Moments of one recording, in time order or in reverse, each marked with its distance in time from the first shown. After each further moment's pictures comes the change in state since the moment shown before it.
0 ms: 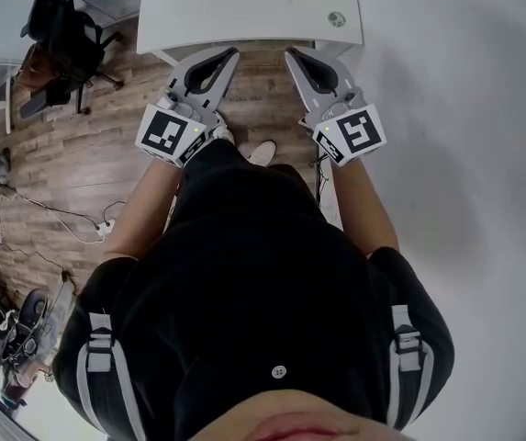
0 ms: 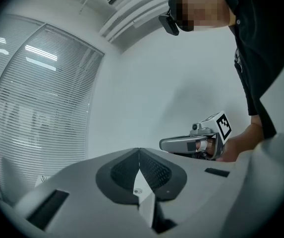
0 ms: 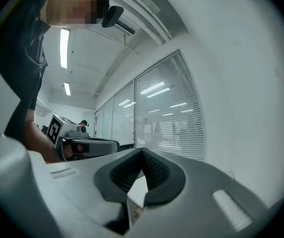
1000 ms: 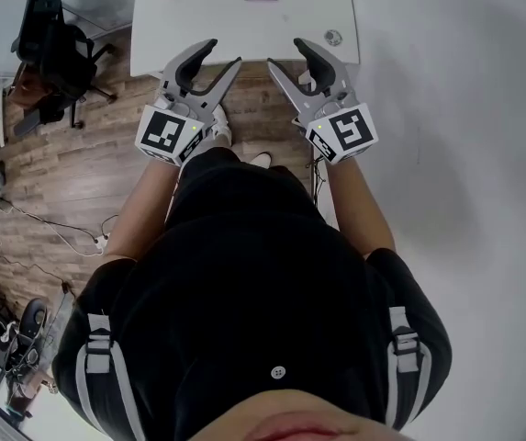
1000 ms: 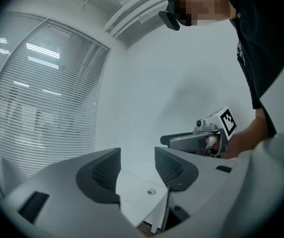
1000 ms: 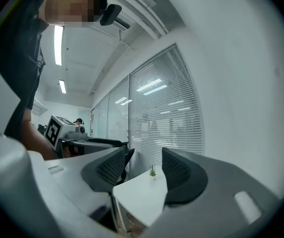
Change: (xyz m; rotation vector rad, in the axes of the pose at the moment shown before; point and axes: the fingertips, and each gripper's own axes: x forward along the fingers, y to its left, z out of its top) left arm 0.046 0.073 -0.016 -0.012 0.013 0.045; right arm 0.060 -0.054 -0.012 0.009 0.024 -0.029
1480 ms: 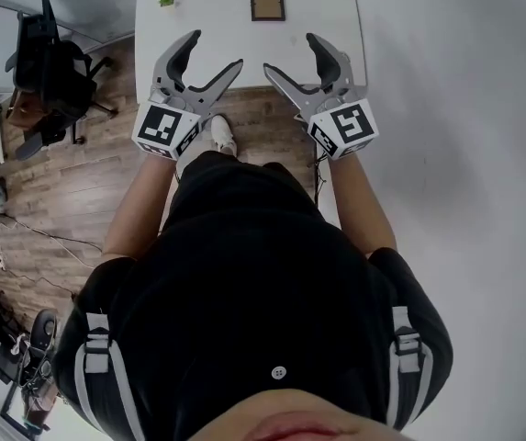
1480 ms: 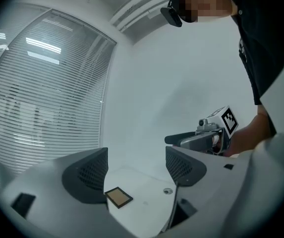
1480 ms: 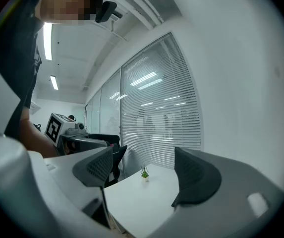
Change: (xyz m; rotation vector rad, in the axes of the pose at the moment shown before) left arm 0.041 0.111 -0.004 -0.007 0.031 -0.010; right arm 0.093 -0.051 -0.010 0.041 0.053 -0.062
